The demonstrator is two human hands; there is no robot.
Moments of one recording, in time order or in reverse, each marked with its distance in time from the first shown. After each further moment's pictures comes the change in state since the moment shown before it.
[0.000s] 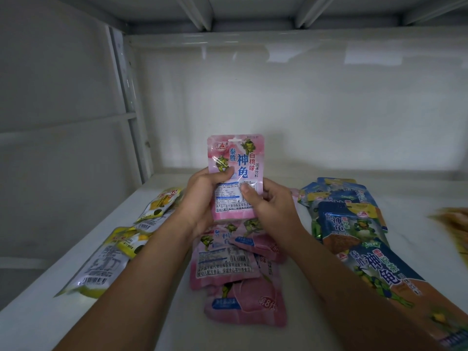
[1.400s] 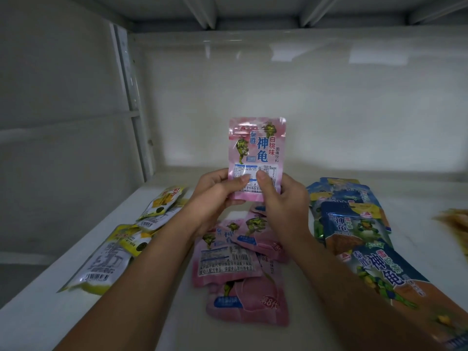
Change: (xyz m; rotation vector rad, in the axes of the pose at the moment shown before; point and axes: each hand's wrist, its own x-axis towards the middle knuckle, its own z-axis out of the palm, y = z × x) left_hand 0.004 -0.011 -0.001 0.282 -0.086 0.129; right_hand 0.001 0.001 -0.009 -0.141 0.298 -0.104
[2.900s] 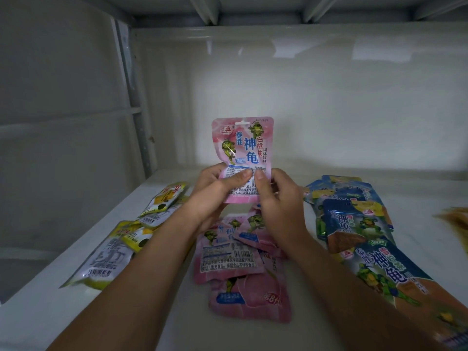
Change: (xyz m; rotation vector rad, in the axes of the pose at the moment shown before) left_hand -0.013 0.013 0.011 -0.081 -0.019 -0.045; right_hand -0.005 0.002 0.008 -0.082 -0.095 -0.127
